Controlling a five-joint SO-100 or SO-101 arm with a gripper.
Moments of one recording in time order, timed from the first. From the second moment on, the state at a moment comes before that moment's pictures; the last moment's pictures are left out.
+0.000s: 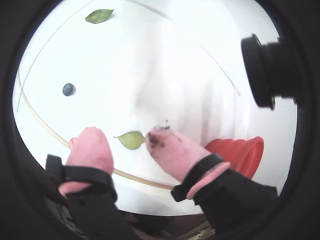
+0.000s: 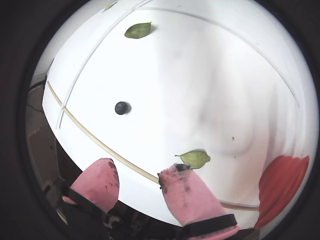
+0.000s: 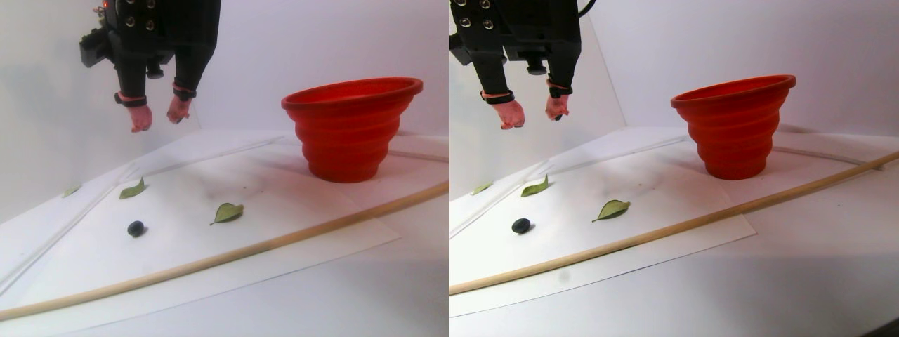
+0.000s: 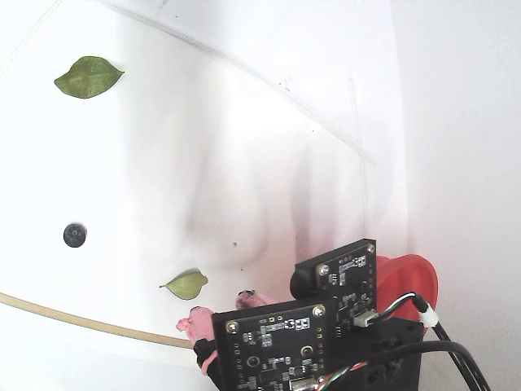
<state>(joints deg) -9.3 131.7 157.7 6.9 -122.1</state>
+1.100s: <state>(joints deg) -16.0 109.1 158.0 -16.8 -121.6</state>
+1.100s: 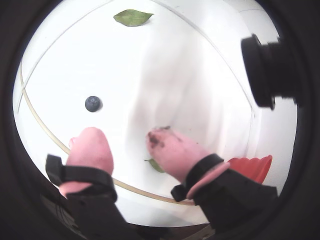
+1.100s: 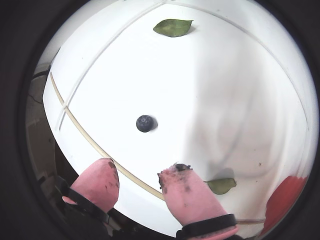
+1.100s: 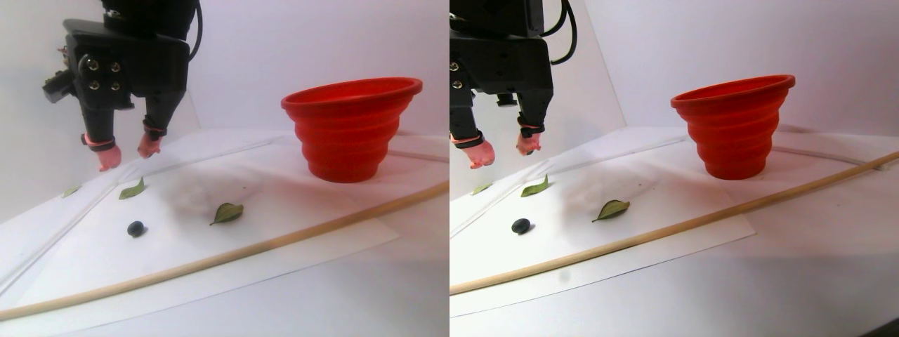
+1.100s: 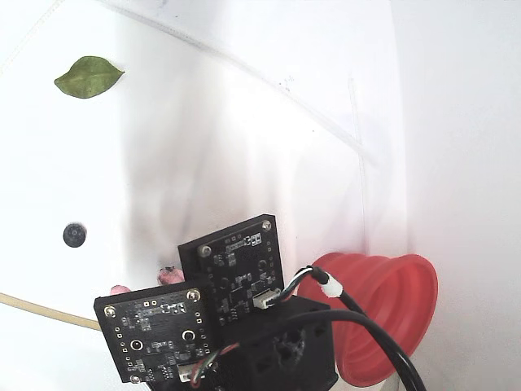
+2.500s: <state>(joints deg) -16.1 78.7 151.1 -40.5 -125.5</state>
